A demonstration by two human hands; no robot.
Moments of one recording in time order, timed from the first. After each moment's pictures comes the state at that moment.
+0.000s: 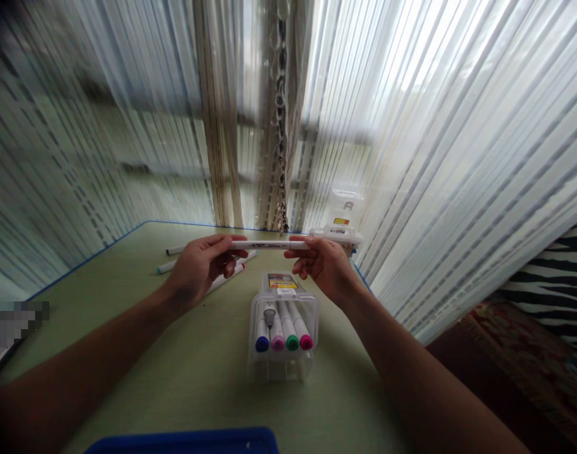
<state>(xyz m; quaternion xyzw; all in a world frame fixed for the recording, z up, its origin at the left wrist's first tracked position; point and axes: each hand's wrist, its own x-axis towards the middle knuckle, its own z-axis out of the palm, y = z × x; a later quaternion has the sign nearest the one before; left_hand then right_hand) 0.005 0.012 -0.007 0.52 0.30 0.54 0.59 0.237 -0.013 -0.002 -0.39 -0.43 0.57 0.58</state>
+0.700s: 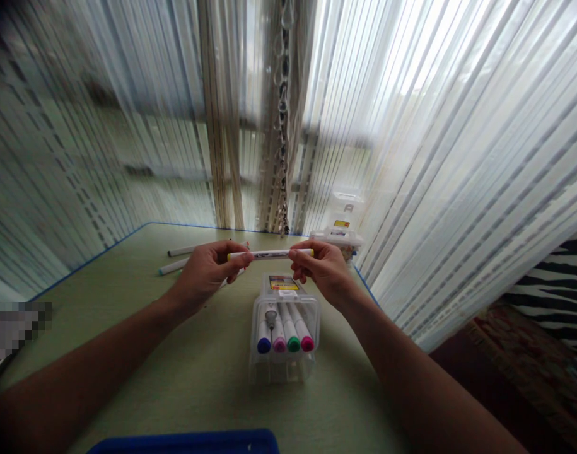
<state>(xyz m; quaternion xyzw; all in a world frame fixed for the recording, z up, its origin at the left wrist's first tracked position) 0.008 0.010 -0.013 0.62 0.35 0.50 0.50 0.236 -0.010 -0.014 -0.37 -0.52 0.50 0.59</state>
